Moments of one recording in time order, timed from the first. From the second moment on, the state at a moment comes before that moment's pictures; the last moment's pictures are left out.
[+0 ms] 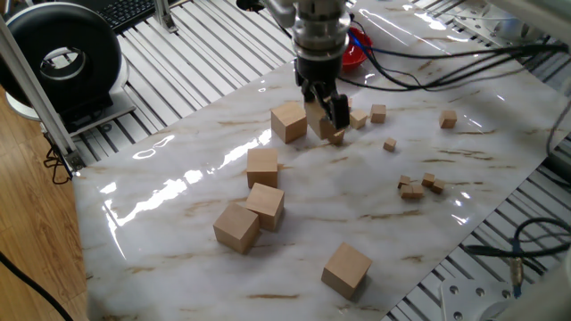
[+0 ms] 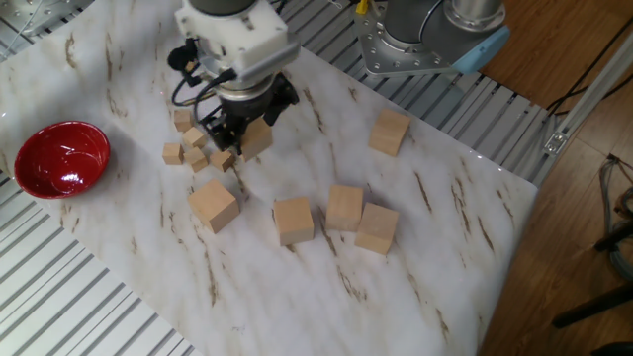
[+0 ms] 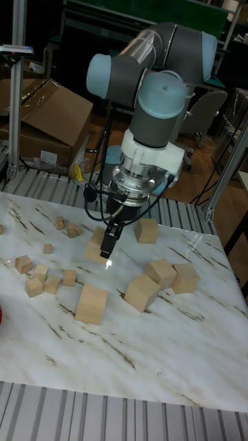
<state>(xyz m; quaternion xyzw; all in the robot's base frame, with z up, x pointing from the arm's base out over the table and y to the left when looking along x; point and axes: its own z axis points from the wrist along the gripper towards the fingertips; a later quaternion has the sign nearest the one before) 0.501 -0.009 0.123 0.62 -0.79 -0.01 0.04</state>
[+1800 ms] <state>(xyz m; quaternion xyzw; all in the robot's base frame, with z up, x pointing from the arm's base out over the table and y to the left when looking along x) 0.603 0.000 0.096 0.67 -0.74 0.02 0.00</state>
